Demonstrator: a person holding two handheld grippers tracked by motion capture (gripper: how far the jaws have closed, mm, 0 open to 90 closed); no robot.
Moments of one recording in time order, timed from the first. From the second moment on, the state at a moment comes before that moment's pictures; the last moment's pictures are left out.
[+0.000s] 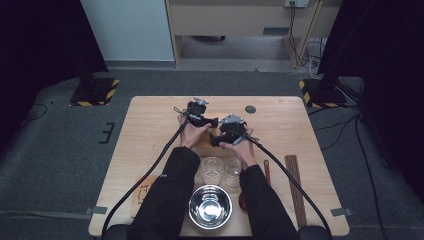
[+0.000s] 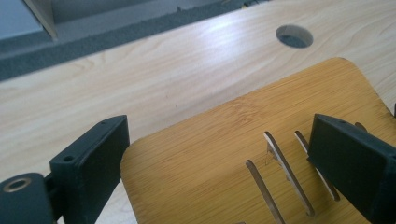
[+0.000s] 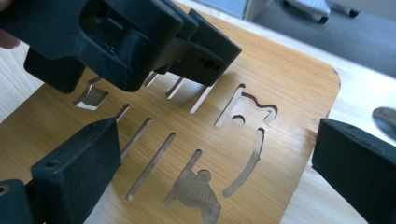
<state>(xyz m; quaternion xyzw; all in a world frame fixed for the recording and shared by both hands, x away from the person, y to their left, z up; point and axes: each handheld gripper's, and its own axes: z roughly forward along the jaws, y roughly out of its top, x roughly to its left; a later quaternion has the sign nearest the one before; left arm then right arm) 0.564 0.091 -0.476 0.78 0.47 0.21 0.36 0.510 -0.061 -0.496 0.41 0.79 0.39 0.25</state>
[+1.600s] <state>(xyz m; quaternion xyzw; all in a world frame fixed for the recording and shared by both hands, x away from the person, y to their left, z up) 0.570 0.087 -0.527 0.79 0.51 0.13 0.31 0.519 -0.062 -0.531 0.45 0.82 0.31 0.15</state>
